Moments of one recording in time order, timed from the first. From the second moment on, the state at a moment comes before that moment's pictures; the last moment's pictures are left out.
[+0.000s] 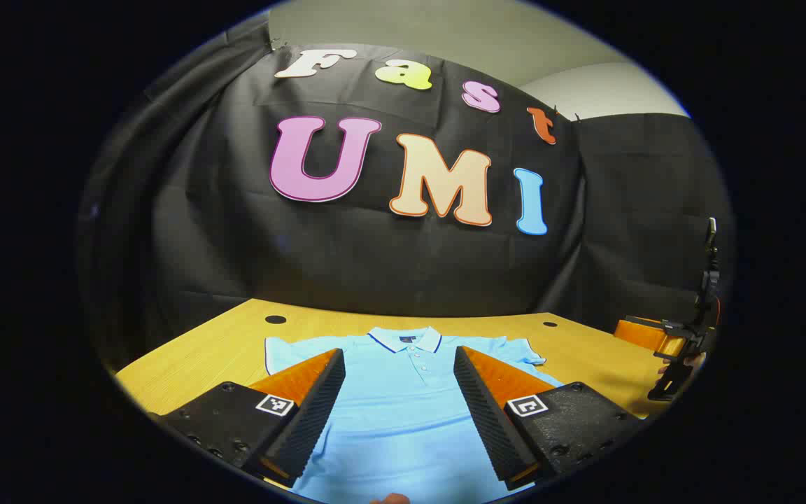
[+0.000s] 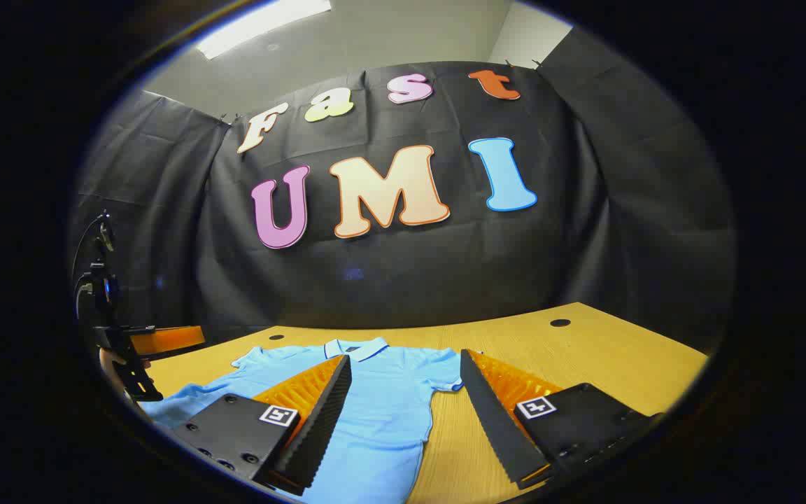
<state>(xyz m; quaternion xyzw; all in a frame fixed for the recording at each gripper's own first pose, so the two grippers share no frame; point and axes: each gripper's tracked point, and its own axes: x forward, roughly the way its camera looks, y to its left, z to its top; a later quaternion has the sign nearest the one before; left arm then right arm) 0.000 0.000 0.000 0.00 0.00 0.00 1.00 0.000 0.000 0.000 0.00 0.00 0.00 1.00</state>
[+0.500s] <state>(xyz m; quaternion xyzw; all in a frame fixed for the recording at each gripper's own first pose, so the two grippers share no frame) 0.006 0.008 -0.011 0.00 0.02 0.00 1.00 0.005 0.000 -0.017 0.01 0.03 0.00 1.00</state>
